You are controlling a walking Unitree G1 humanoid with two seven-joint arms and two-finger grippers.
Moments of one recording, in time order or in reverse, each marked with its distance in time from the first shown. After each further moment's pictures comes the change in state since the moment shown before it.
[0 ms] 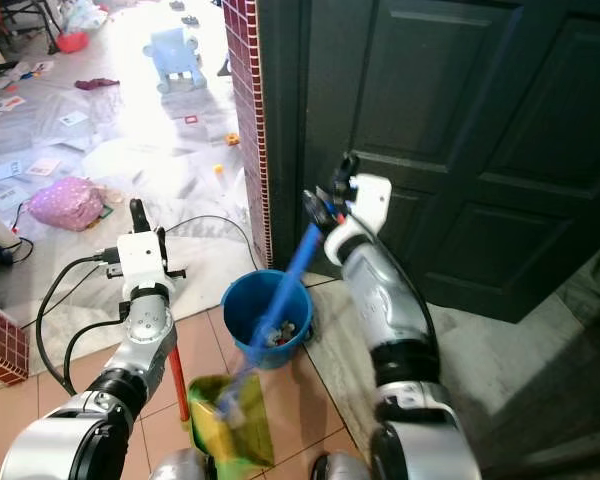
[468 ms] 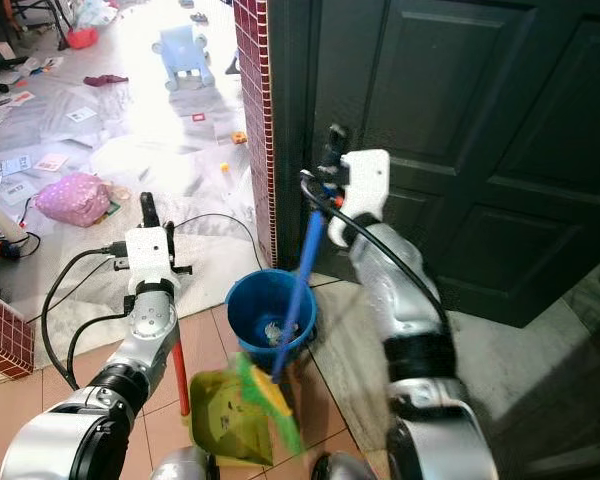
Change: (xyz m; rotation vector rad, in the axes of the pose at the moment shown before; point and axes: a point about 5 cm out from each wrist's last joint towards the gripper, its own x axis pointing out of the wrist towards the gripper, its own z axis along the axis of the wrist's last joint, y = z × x) left arm 0.002 -0.006 0.005 0.016 -0.028 -0.076; right arm -0.009 0.002 0.022 -0.285 -0.035 0.060
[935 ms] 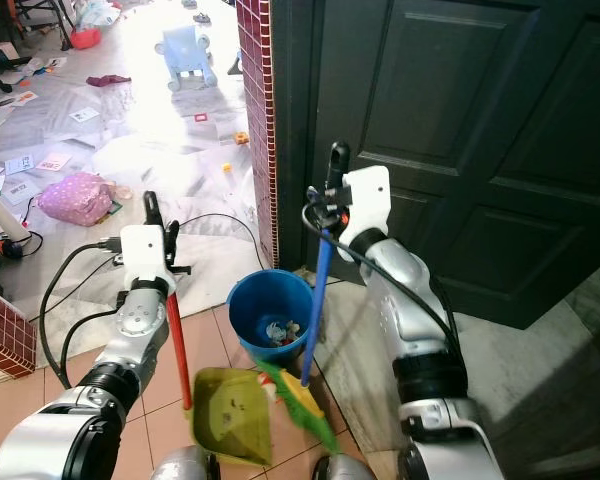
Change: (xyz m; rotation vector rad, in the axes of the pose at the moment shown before) left arm 0.005 0.008 -0.001 -0.024 0.025 -0.100; right arm -0.012 0.001 -0.010 -0.116 0.022 0.026
